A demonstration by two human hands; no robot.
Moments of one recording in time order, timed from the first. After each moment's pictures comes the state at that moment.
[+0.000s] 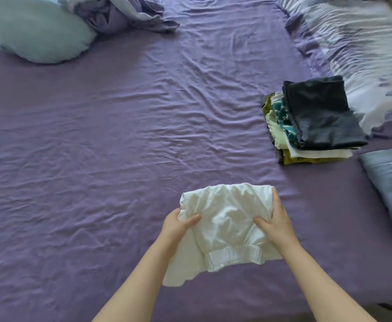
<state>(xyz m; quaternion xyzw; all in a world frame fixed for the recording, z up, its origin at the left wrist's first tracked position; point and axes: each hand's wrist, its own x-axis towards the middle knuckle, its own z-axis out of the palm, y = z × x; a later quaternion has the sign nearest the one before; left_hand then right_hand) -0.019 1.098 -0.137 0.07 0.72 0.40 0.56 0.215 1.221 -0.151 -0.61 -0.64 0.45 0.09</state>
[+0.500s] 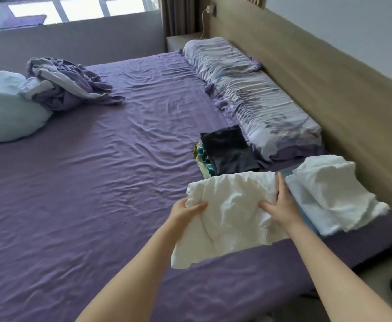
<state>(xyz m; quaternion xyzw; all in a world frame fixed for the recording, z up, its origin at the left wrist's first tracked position) 0.124 1.232 0.005 0.23 0.65 0.41 0.59 0.382 1.315 0.014 -0.64 -0.65 0.36 0.19</state>
